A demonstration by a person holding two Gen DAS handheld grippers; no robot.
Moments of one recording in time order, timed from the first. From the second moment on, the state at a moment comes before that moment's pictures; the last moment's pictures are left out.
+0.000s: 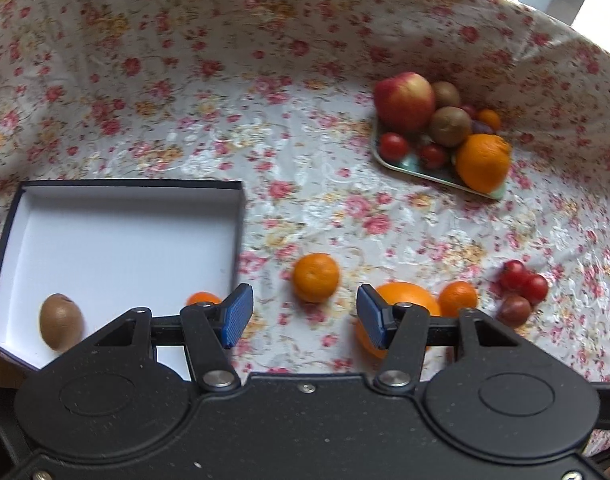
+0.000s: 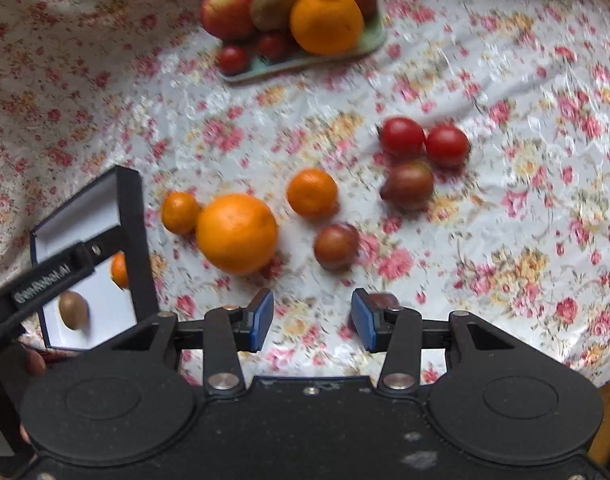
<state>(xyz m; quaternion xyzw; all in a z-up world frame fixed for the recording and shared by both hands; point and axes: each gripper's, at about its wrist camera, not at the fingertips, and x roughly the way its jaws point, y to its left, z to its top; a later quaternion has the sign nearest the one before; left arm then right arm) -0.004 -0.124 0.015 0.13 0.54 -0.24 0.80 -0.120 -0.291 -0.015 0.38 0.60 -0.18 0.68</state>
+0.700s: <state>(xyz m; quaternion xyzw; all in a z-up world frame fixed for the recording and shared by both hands) -0.031 -0.165 0.005 0.16 0.55 -0.28 0.77 -0.140 -0.291 -0.068 0.39 0.63 -0.23 0.63</state>
